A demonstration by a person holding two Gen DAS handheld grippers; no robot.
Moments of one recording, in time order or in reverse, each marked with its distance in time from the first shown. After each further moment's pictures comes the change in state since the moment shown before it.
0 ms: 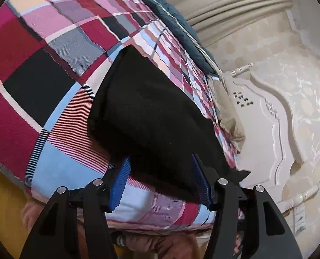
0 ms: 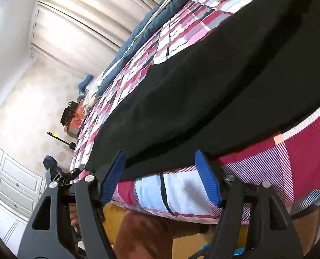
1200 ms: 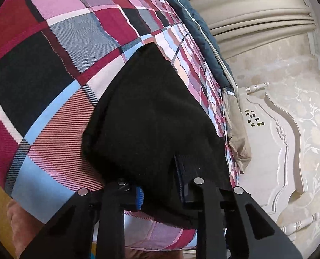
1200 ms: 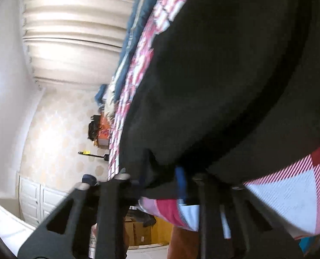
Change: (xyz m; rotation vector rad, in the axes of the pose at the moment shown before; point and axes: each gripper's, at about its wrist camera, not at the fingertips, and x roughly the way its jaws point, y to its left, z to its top) left arm 0.019 0.008 0.010 -0.134 -0.023 0.058; right arm 0.087 -0.003 -0.001 0.314 0.077 0.199
